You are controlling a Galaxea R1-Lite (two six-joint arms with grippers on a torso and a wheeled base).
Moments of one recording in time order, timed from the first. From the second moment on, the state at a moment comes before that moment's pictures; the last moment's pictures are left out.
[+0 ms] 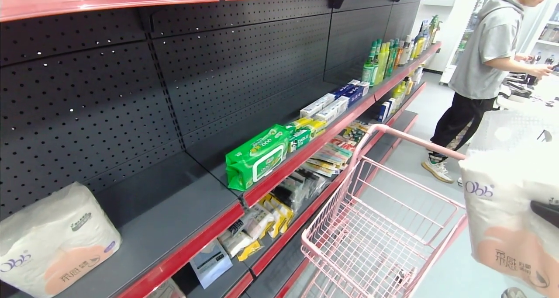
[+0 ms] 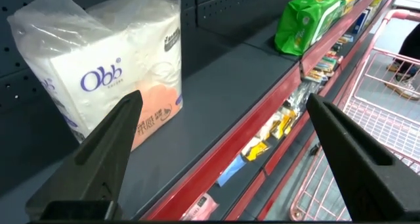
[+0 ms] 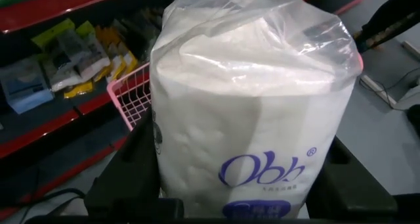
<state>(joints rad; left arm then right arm) 0.00 0.00 0.00 0.00 -0.05 0.00 0.06 0.83 -0.62 0.13 0.01 -0.19</state>
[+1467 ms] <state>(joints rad) 0.00 0.00 0.00 0.00 -0.05 0.00 0.06 0.84 -0.59 0.12 0.00 -0.24</state>
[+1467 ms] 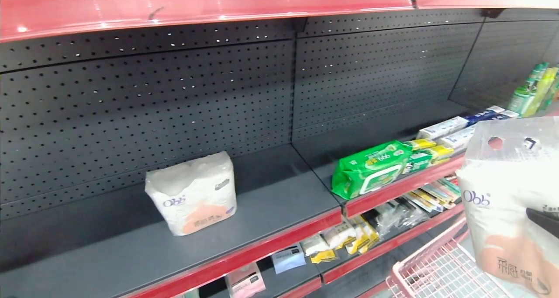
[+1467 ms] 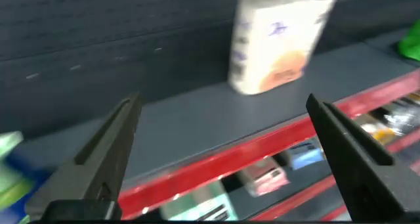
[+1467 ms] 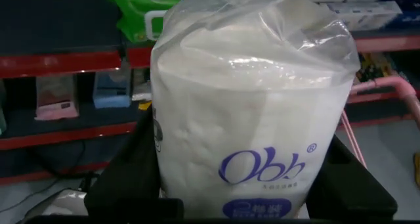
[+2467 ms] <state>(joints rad) -0.02 0.03 0.00 0.00 -0.07 0.06 0.06 0.47 -0.39 0.12 0.01 -0.27</state>
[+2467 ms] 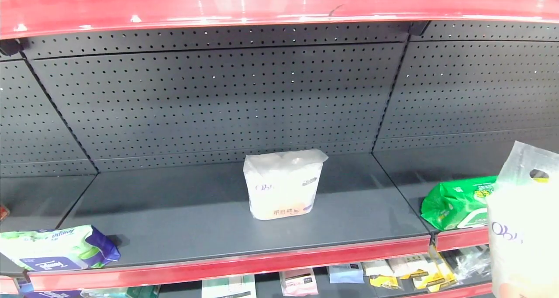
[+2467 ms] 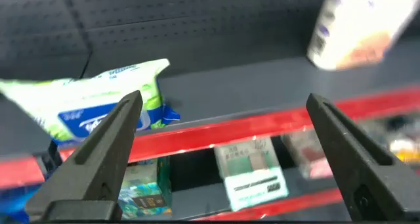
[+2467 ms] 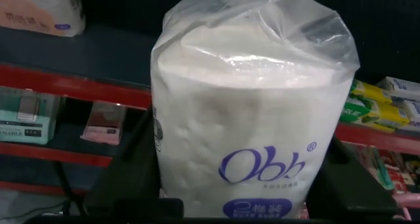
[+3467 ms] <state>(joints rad) -0.06 1.29 -0.43 -0.50 -0.57 0.27 0.07 0.40 -0.43 0.13 0.02 -0.19</state>
